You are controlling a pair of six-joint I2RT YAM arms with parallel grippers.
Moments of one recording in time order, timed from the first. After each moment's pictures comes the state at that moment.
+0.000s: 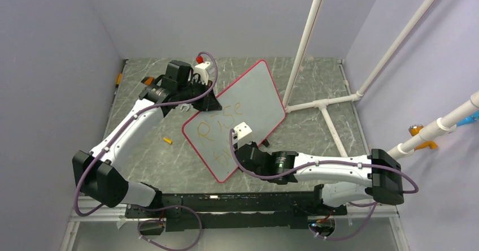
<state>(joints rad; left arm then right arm) -0.43 1.39 1.33 -0.62 0.50 -0.18 1.31 1.25 0.80 -0.29 0.60 0.45</state>
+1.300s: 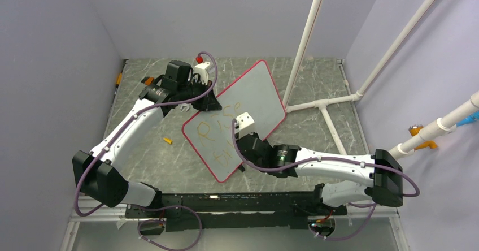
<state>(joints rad) -0.43 1.39 1.33 -0.62 0.50 -0.18 1.24 1.25 0.87 -0.28 0.62 0.39</state>
